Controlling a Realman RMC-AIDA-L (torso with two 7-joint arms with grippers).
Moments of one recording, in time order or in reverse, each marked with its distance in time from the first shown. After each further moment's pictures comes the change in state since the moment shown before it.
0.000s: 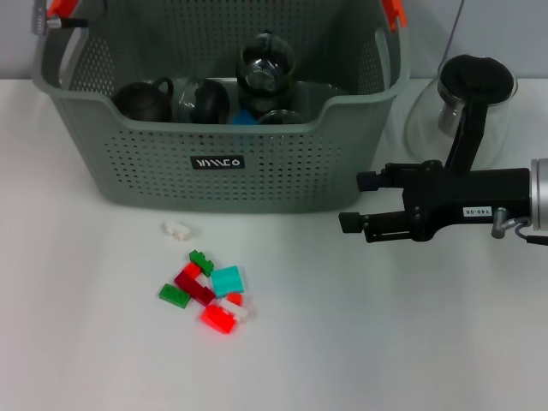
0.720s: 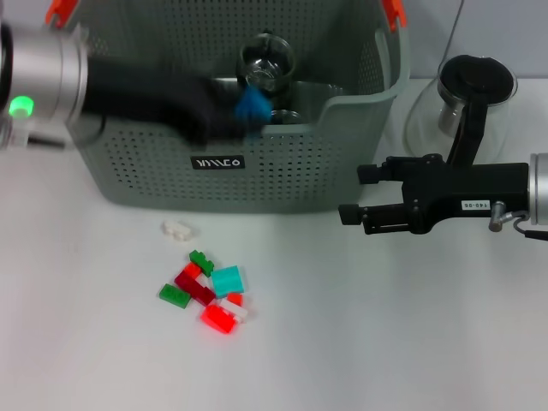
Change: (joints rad) left arm 0.230 -0.103 0.016 0.389 -0.102 0.554 0.084; right arm 0.003 0.003 0.006 -0.003 0.002 0.020 0.005
